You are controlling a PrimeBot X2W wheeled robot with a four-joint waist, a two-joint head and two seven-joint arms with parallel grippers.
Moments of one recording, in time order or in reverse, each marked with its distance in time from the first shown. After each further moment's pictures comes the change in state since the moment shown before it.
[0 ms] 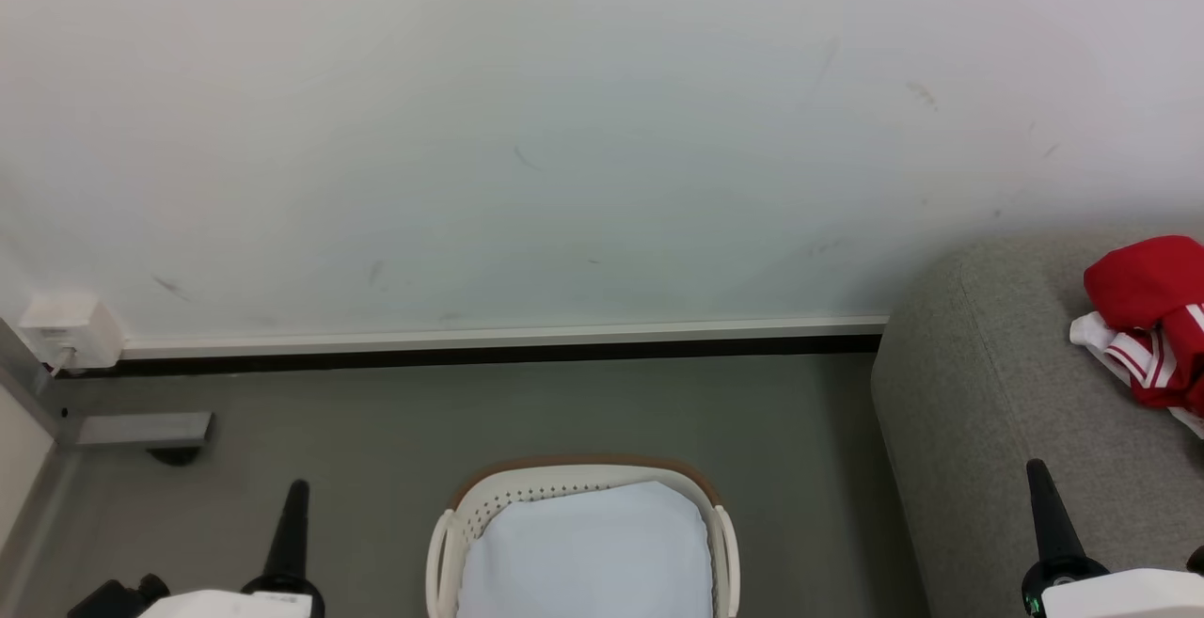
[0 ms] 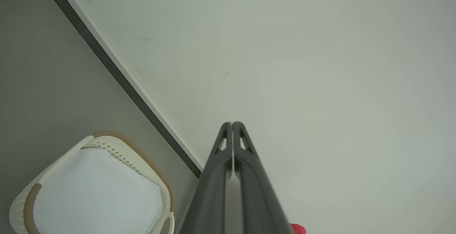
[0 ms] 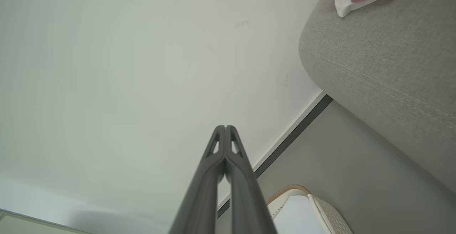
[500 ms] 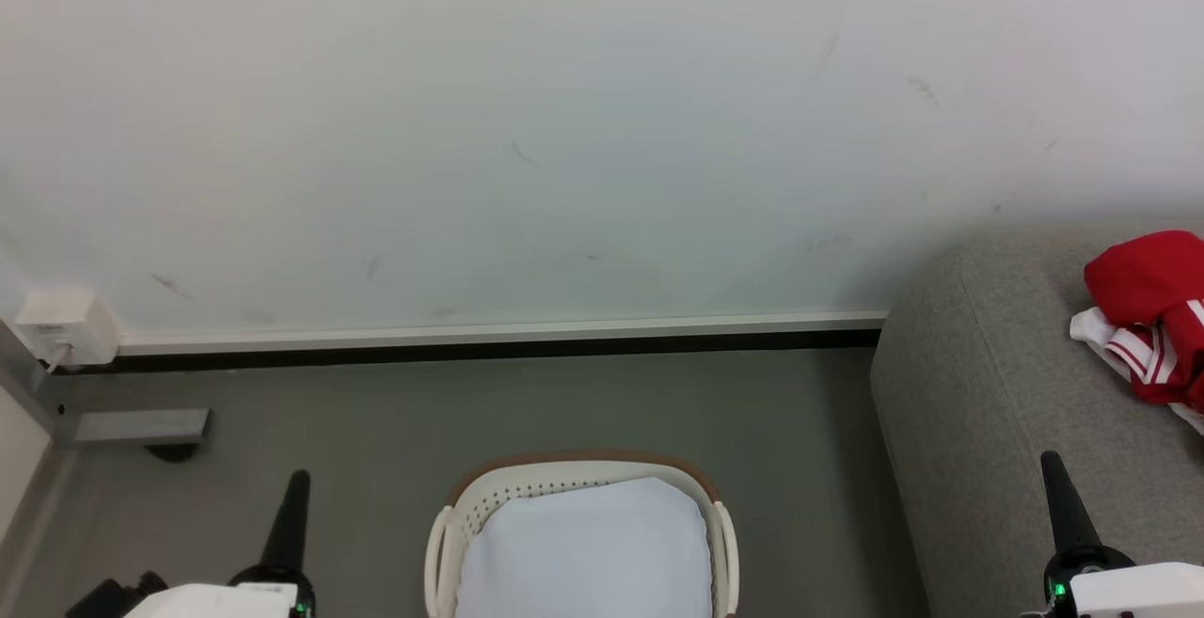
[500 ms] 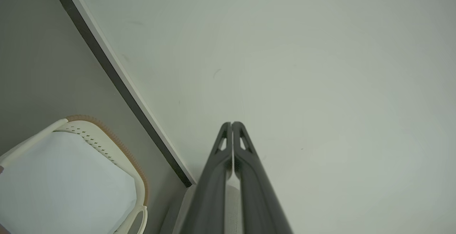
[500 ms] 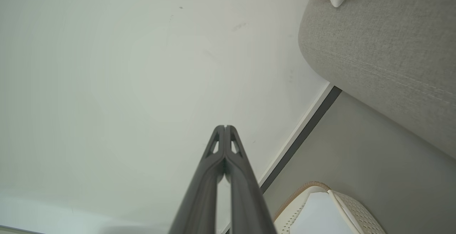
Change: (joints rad) left arm -0.010 -0.002 0.008 -0.012 -0.140 0.000 0.041; right arm -0.008 0.003 -0.036 -0.013 0.128 0.000 0.040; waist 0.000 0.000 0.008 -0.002
